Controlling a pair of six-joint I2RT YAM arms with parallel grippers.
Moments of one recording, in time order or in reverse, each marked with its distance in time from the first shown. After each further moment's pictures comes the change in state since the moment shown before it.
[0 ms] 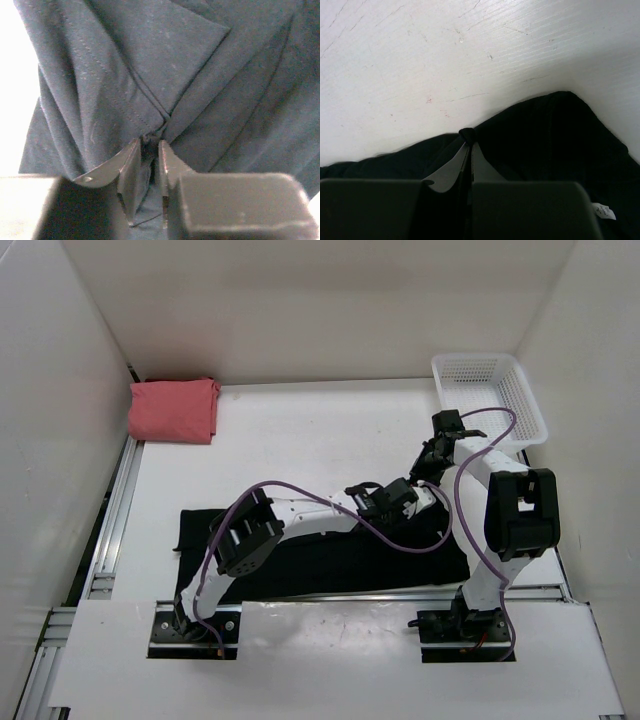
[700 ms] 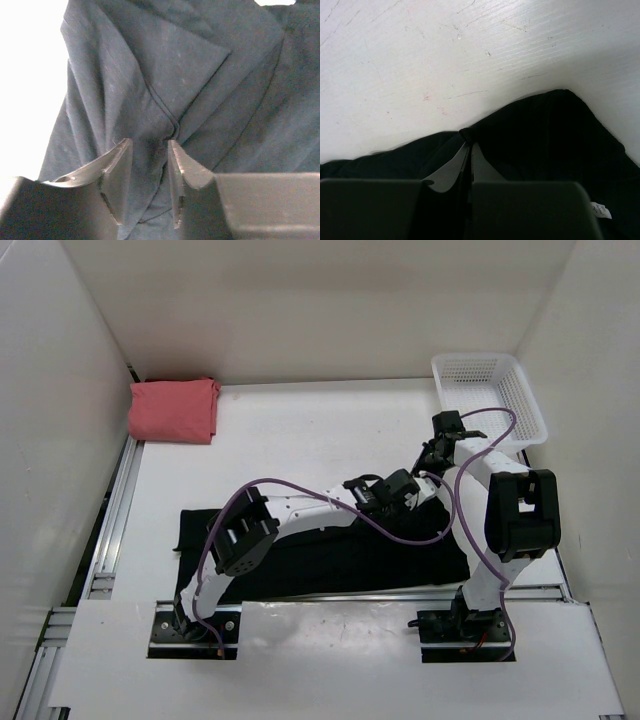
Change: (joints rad) left arm 0.012 -0.013 0.044 -0.023 0.002 -0.001; right arm 0.000 -0.007 -0.009 0.000 0.000 -0.018
